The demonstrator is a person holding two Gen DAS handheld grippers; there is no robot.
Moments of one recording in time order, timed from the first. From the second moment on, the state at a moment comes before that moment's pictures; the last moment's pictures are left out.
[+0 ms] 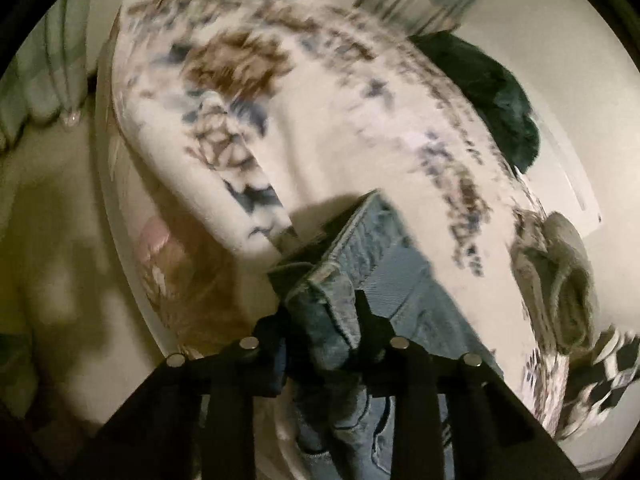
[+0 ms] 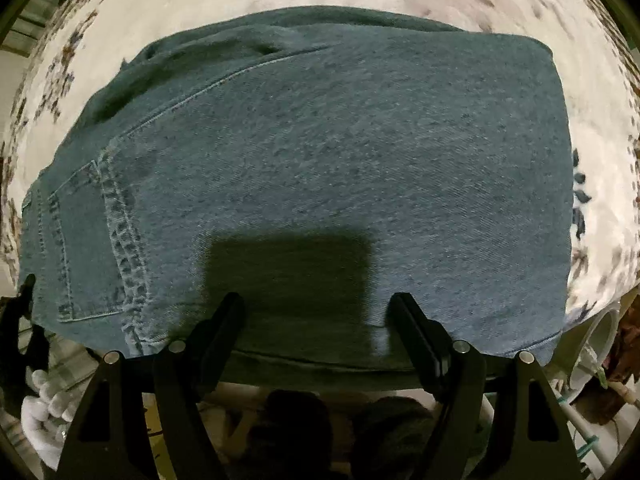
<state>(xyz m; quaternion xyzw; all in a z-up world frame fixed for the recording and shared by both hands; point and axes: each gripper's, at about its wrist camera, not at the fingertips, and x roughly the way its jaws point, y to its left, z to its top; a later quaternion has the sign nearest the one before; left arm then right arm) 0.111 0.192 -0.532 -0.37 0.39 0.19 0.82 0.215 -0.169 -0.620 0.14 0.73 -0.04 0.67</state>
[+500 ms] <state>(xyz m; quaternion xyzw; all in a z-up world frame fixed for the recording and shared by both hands) 0.088 0.116 -0.447 -0.26 0.36 0.20 0.87 0.212 -0.265 -0.582 0.19 0.70 -0.02 0.69</state>
